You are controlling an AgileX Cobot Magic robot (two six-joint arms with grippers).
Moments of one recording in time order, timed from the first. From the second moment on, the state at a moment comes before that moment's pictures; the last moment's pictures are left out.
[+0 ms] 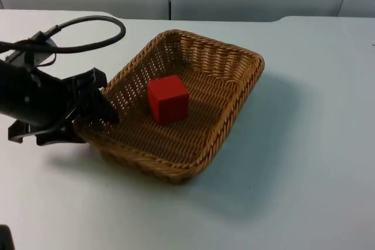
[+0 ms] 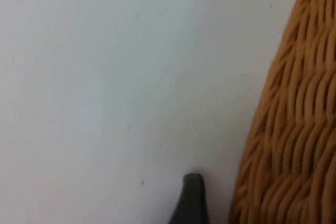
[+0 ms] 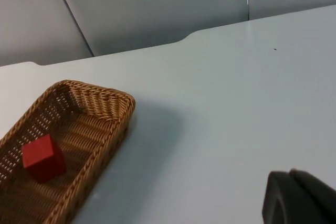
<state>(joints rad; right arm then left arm) -0.28 0.33 -0.63 0.41 0.91 -0.23 -0.11 2.04 -0.88 -1.65 0.55 1.25</state>
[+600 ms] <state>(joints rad) -0.28 0.33 -0.63 0.41 0.90 -0.24 -0.11 2.04 -1.20 -1.00 0.65 0.80</state>
